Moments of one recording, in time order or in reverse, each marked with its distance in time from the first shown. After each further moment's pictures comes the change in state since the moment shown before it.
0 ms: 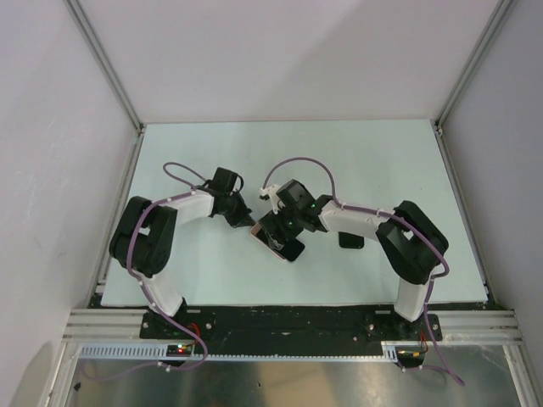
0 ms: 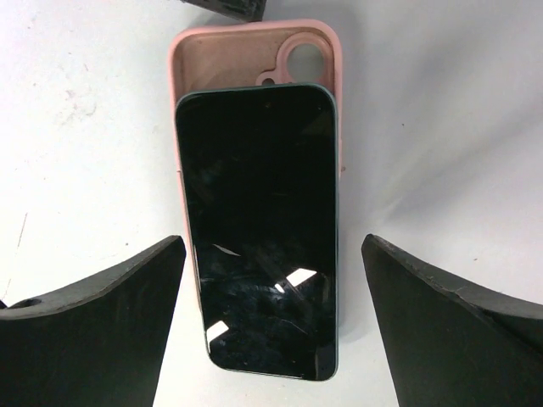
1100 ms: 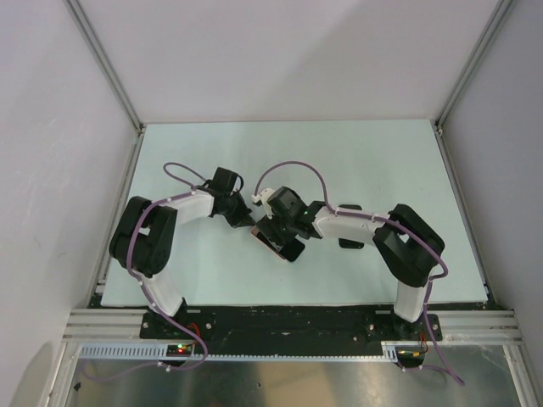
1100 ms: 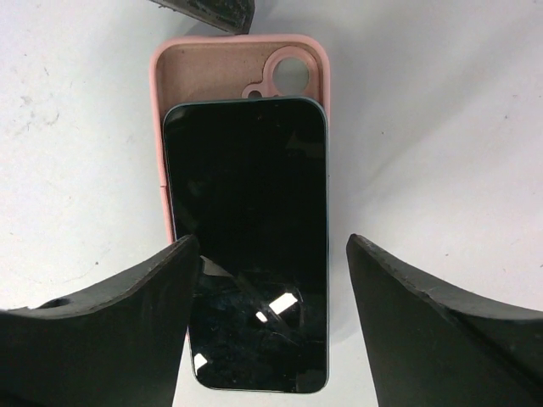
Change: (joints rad) left arm 0.000 0.000 0.000 0.000 0.008 -0.001; right arm 0.079 -0.001 0.002 0.013 0.190 -0.040
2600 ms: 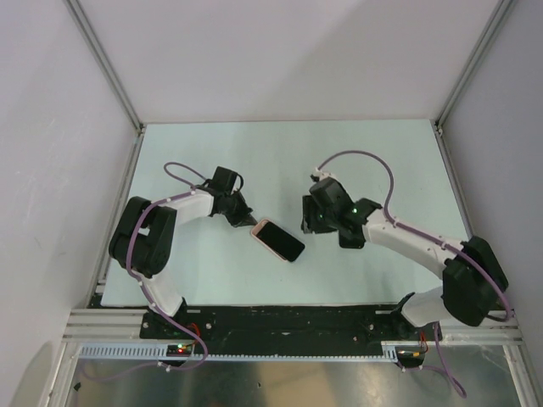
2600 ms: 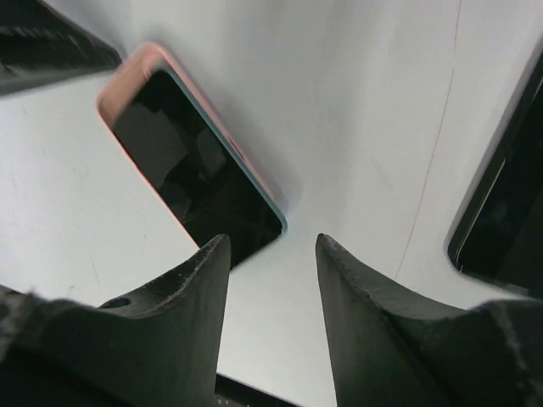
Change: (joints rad) left arm 0.001 -0.004 0.003 0.000 0.024 -0.001; right arm -0.147 -0.379 -0.119 -0.180 0.104 0.513
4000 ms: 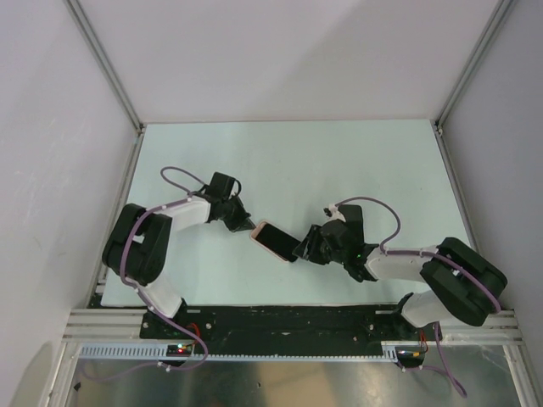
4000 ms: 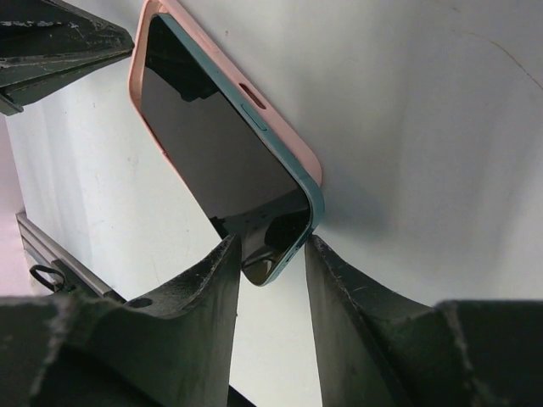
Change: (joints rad) left arm -0.006 -0.063 -0.077 0.031 0.002 0.001; right arm 0.080 -0.039 -0.596 0.764 -0.103 0.452
